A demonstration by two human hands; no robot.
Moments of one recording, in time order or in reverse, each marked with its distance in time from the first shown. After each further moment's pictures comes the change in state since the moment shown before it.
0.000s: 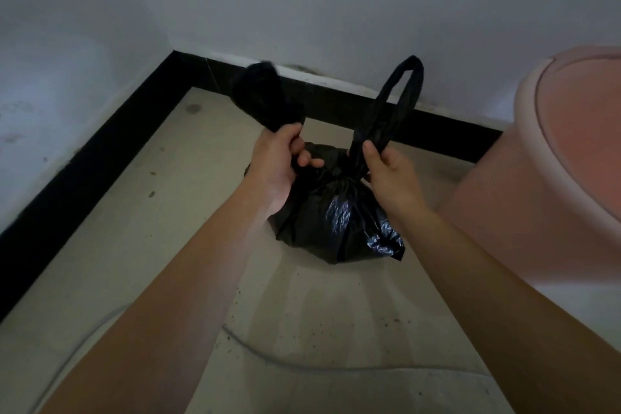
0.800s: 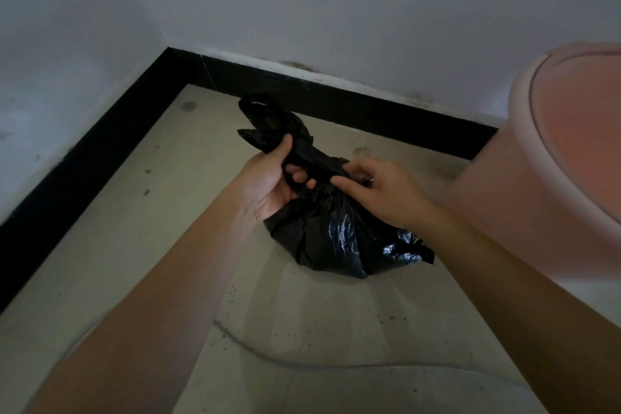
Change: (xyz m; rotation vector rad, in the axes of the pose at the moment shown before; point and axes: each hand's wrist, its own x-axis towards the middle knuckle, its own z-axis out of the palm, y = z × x) left_hand 0.010 -0.019 -0.027 -0.036 -0.123 -0.310; right_hand -0.004 0.002 -0.025 -0.702 -0.305 -0.423
